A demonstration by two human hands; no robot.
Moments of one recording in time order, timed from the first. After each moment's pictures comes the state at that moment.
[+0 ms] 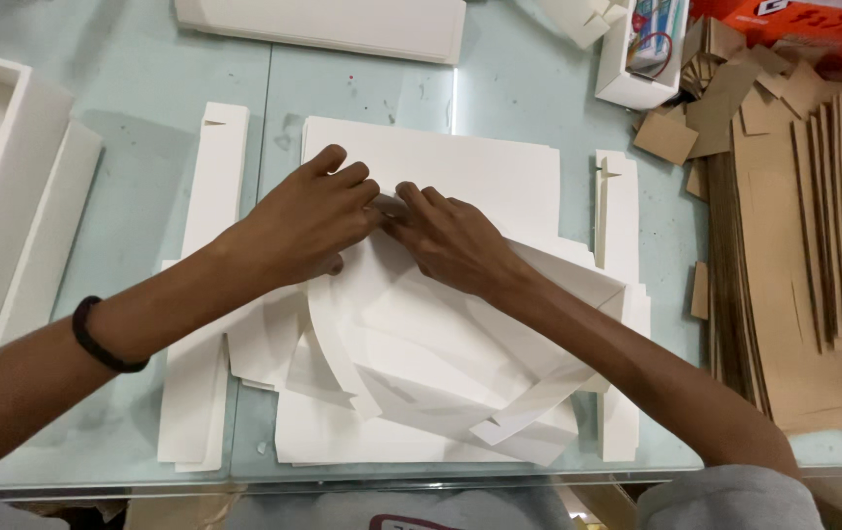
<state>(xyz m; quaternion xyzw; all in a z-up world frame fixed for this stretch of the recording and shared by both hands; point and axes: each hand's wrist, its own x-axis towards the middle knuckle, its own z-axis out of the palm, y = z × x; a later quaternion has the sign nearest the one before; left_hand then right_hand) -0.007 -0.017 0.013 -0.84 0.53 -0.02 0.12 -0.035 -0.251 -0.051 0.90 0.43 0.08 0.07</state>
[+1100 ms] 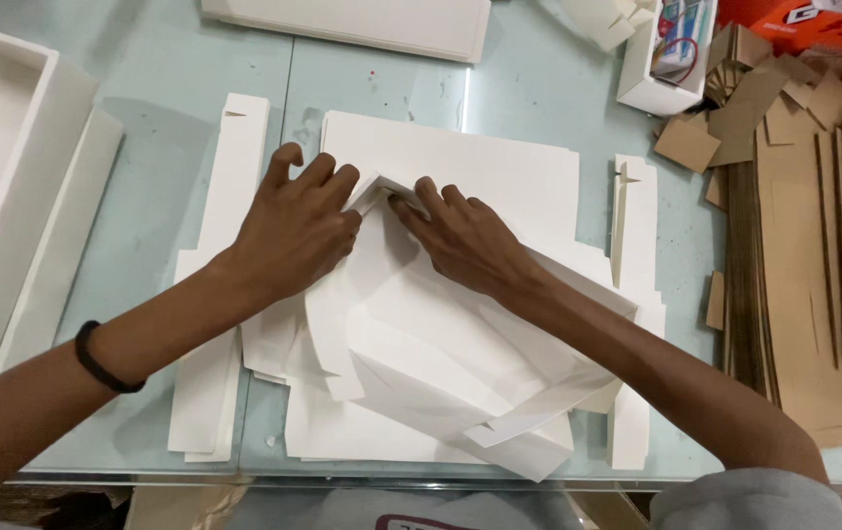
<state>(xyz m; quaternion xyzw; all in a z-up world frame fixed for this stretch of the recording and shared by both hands) -0.023 0.012 -0.023 -0.90 0.42 -0.14 0.04 -0.039 -0.240 -0.034 0.91 0.39 0.07 0.11</state>
